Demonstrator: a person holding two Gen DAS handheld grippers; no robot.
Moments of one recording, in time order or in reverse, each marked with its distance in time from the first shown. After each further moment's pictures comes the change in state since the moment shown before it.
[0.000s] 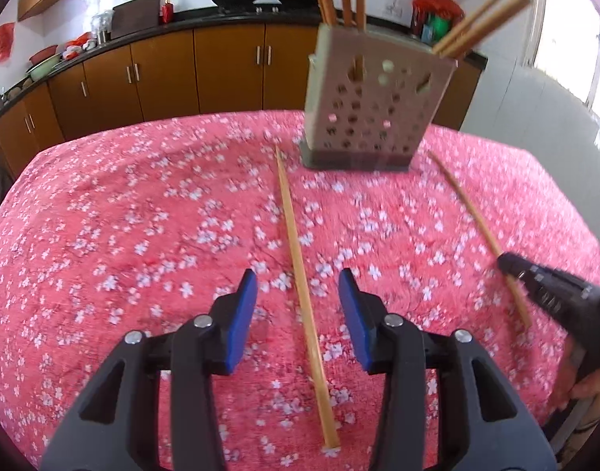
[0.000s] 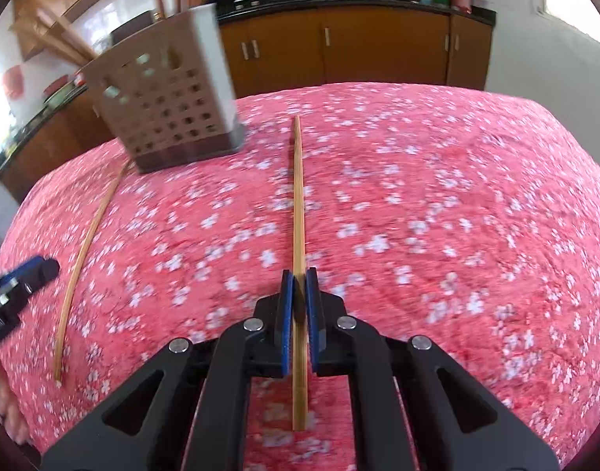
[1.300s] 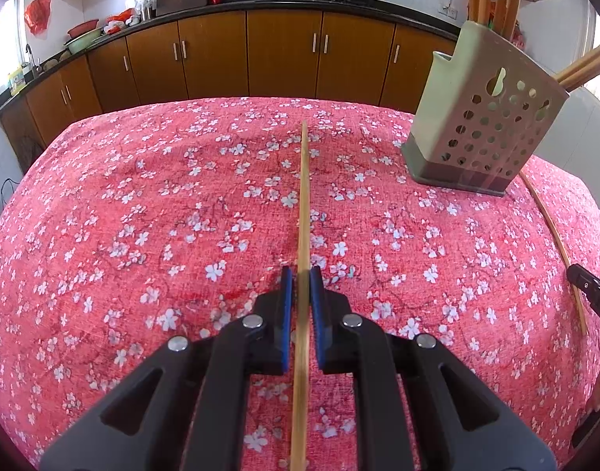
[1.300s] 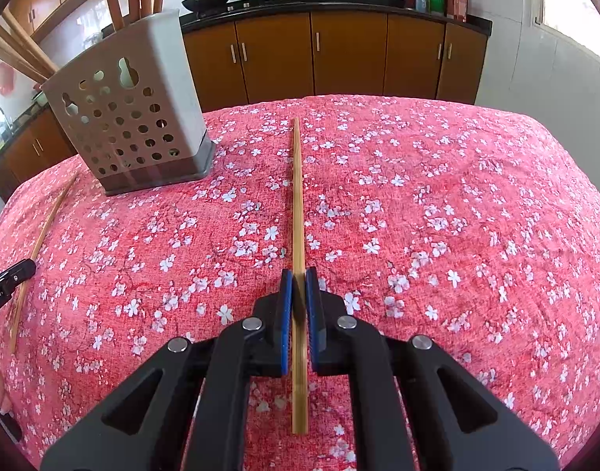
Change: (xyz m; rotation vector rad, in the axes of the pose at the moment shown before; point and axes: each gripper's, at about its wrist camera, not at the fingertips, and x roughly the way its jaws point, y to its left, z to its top) left arm 0.027 0.073 0.019 -0.114 0.033 0.130; right arm 0.024 -0.010 0.025 -0.031 -0.022 -0.055
